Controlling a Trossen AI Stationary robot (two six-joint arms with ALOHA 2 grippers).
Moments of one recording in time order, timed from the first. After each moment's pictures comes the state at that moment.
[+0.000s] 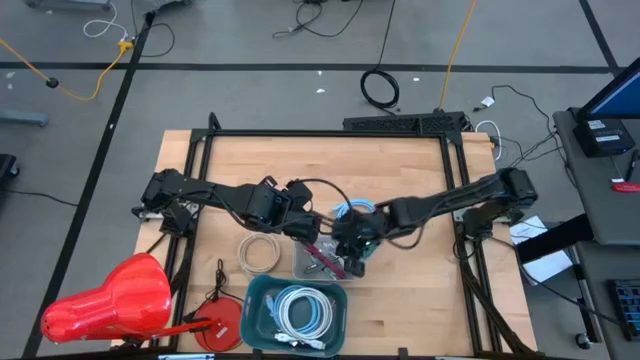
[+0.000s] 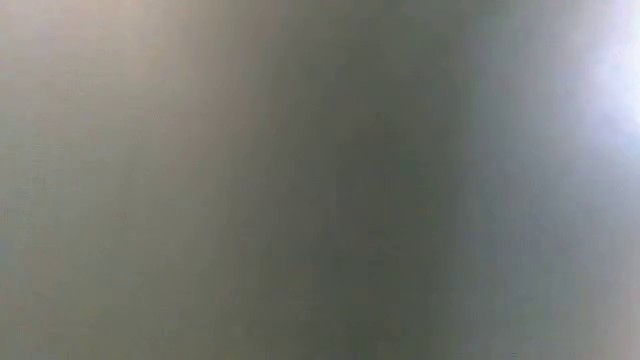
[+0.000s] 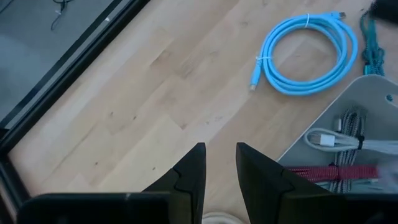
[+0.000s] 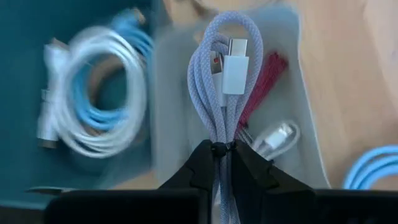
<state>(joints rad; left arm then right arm) -0.22 1.84 1.90 -1.45 -0.55 -0.90 0.20 1.65 1.27 -0.51 -0.09 0.41</state>
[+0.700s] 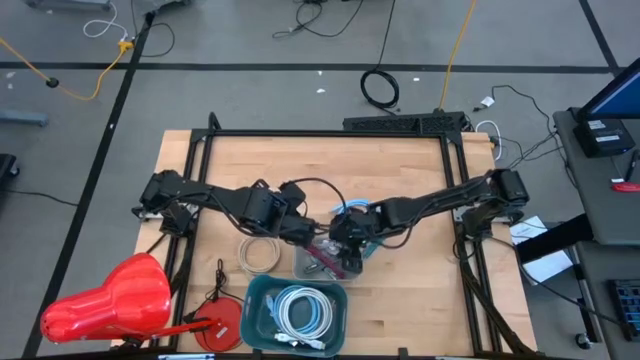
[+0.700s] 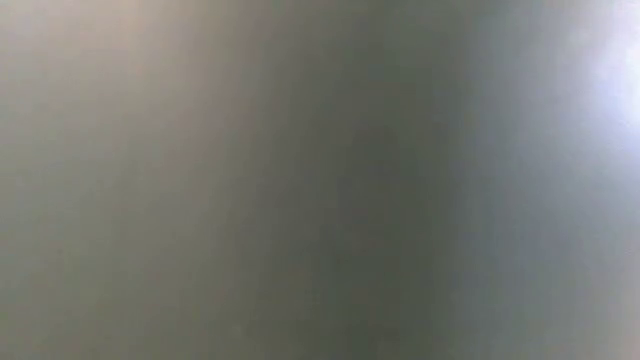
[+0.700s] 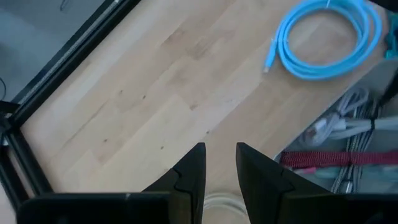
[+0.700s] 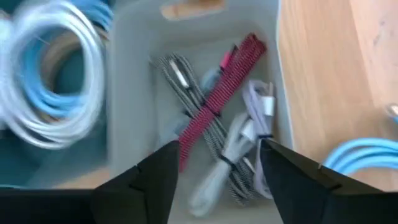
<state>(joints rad) -0.24 1.84 1.90 -1.57 -0.52 -1.00 0.17 1.71 1.27 -0.54 -0.07 0.34</state>
